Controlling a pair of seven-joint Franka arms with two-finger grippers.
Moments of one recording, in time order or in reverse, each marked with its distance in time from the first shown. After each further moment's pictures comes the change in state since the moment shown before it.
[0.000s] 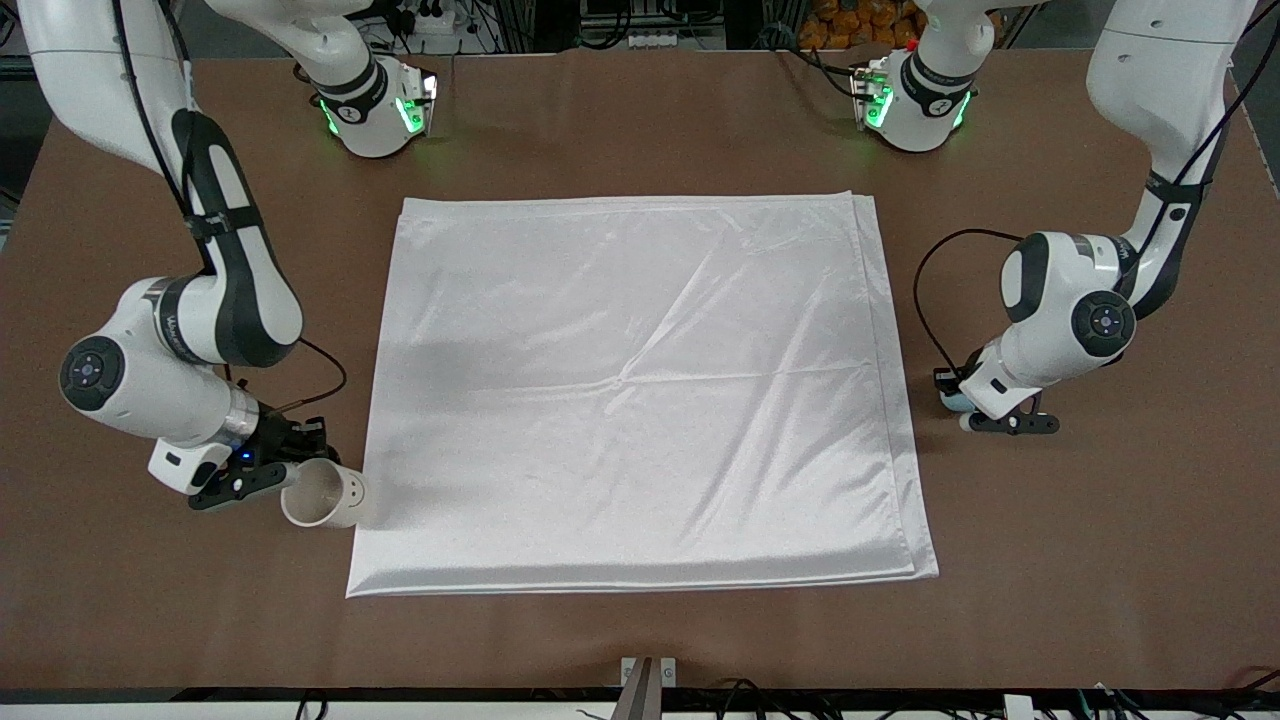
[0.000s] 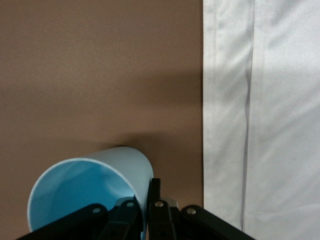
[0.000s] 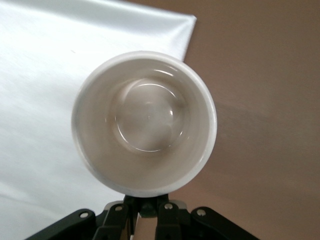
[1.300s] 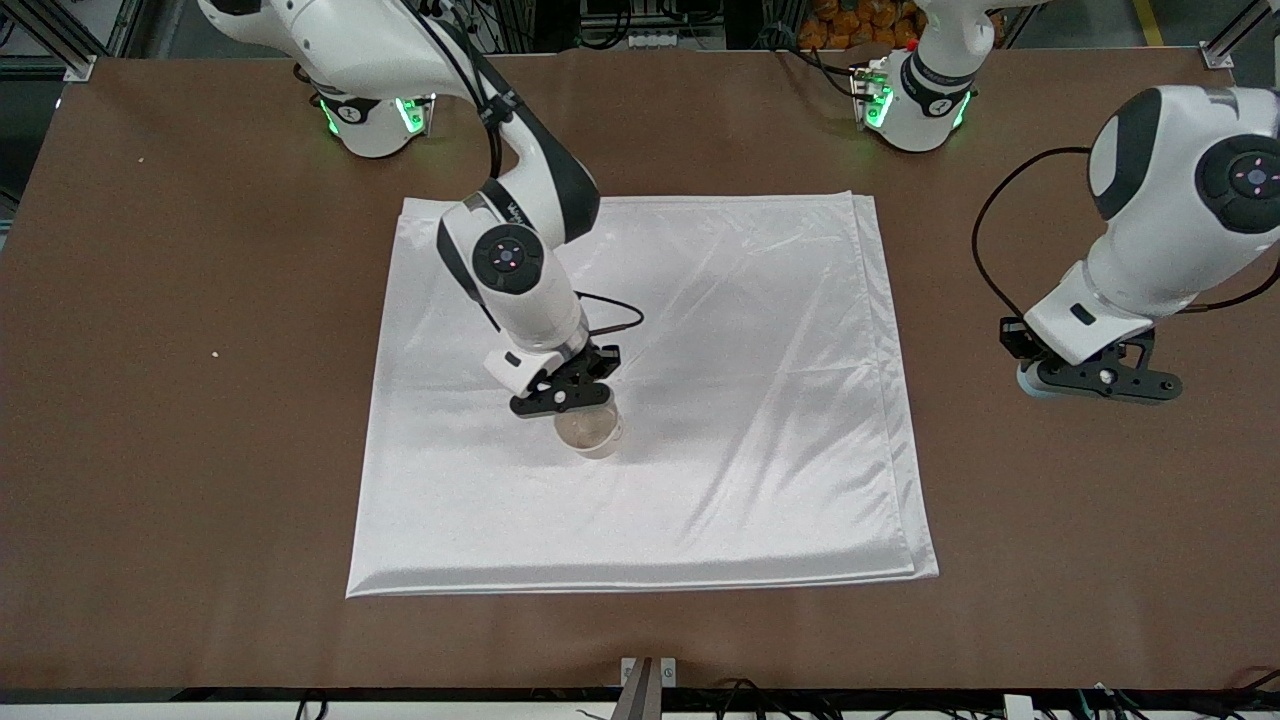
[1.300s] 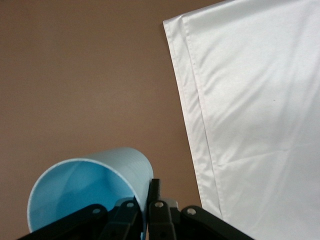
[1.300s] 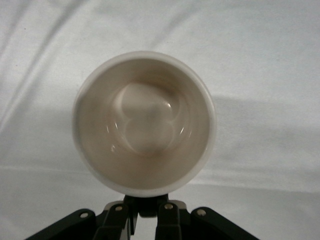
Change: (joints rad) left arm -0.015 -0.281 -0.093 0.338 0.095 -0.526 0.043; right arm 0.581 0.103 0.008 0.201 -0.094 -0.053 0.833
